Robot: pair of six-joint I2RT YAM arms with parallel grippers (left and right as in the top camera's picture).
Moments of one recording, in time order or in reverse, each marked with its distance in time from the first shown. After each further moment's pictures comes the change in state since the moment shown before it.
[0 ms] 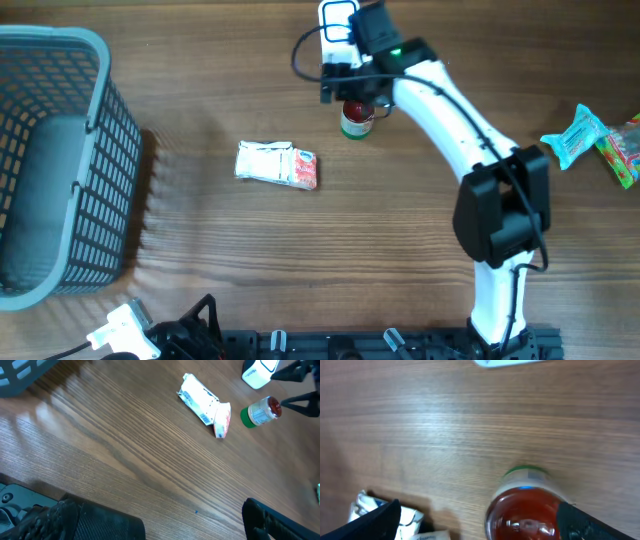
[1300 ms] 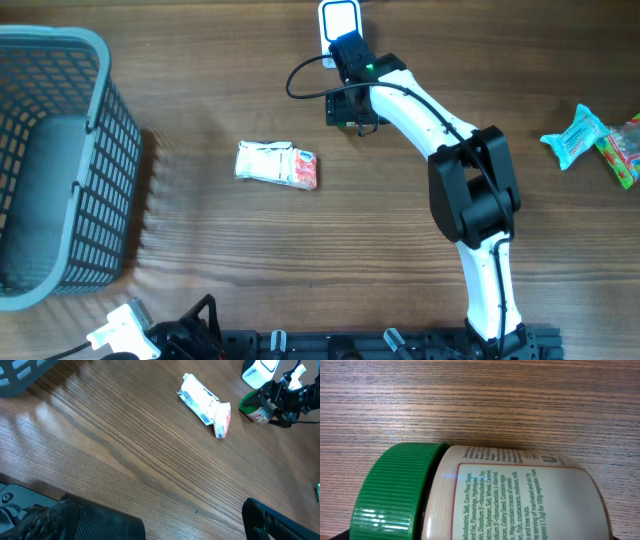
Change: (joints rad) left arm 0.000 0.000 0.000 0.000 0.000 0.000; right arm 0.014 0.161 0.002 -0.016 0.153 -0.033
